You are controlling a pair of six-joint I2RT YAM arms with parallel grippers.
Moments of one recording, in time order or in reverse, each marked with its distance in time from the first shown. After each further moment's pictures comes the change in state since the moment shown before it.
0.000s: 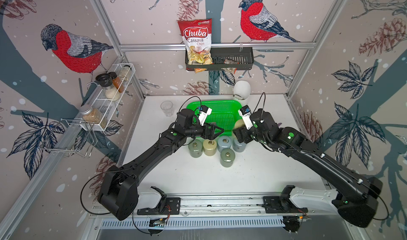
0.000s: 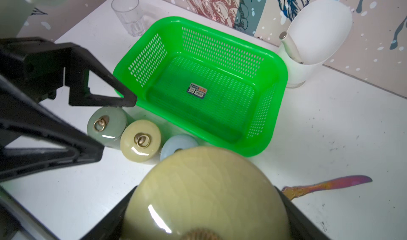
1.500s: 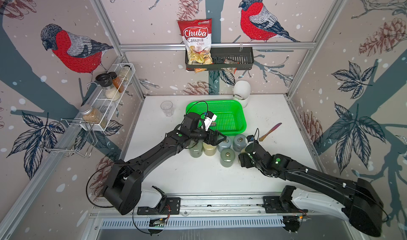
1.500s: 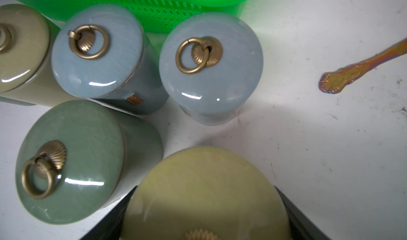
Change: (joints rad) left arm -0.050 0.051 -0.013 -0.060 -0.043 0.067; right arm 0.061 -0.116 -0.645 0.284 0.107 0.384
